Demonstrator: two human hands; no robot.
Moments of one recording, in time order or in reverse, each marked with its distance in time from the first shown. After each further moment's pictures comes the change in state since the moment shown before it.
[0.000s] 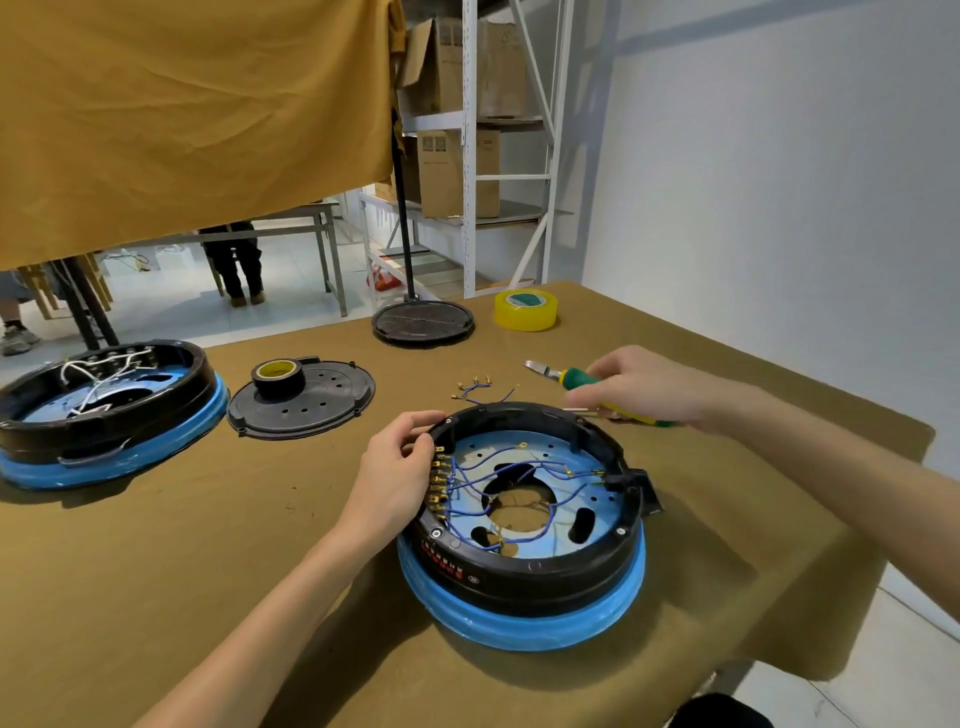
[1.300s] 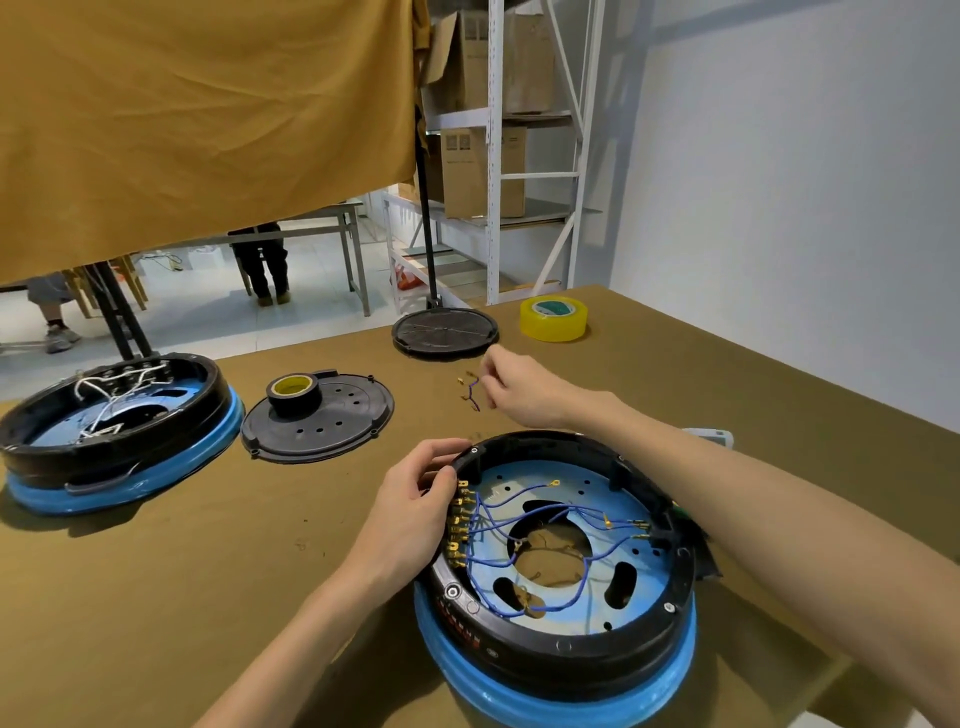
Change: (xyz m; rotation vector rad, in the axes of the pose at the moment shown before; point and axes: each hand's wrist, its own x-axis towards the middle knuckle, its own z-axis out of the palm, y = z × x) left_hand 0.009 -0.007 -0.004 -0.065 -0.068 0.005; right_hand 0.148 -0.044 0.077 -0.128 0.067 -0.345
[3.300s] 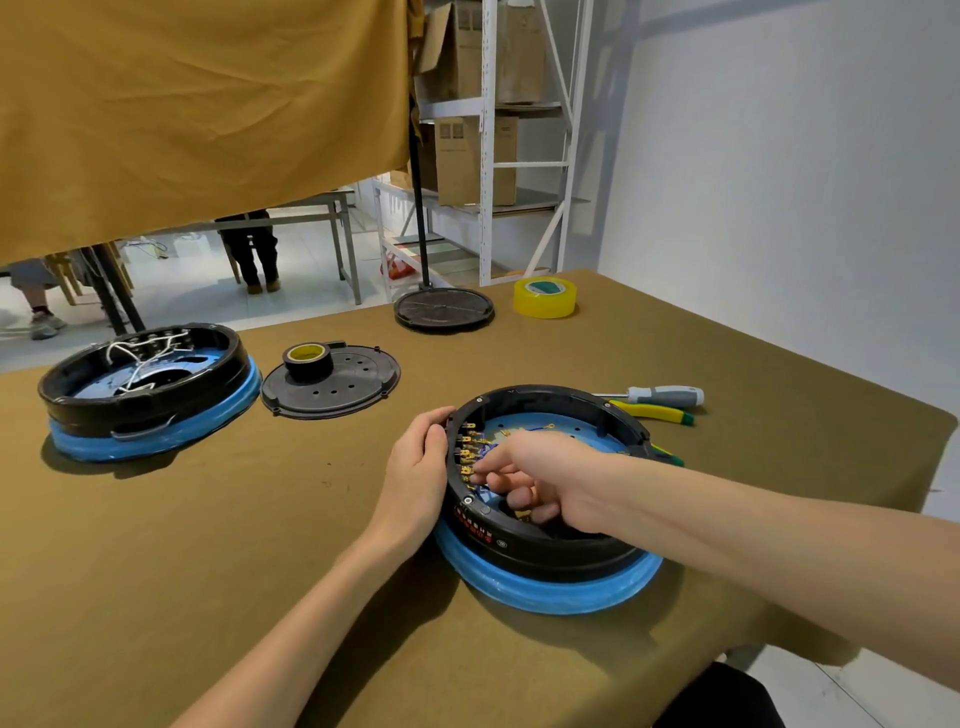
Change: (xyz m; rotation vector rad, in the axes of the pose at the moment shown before) left_hand -0.029 -0.015 0.002 -0.036 0.101 0.036; right_hand -0.151 -0.090 0.032 0.895 -0.226 0.811
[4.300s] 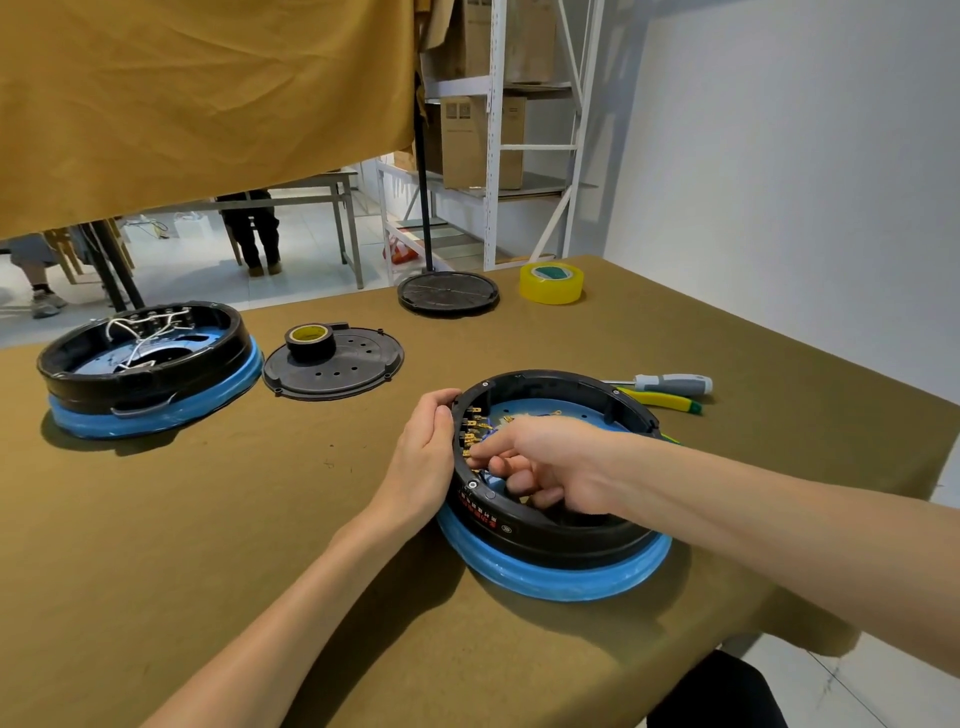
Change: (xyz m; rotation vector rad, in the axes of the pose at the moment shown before) left_hand 0.004 -0.003 0.000 0.110 -0.059 0.001; right_hand -0.002 -0.004 0.001 -0.057 -0.078 0.010
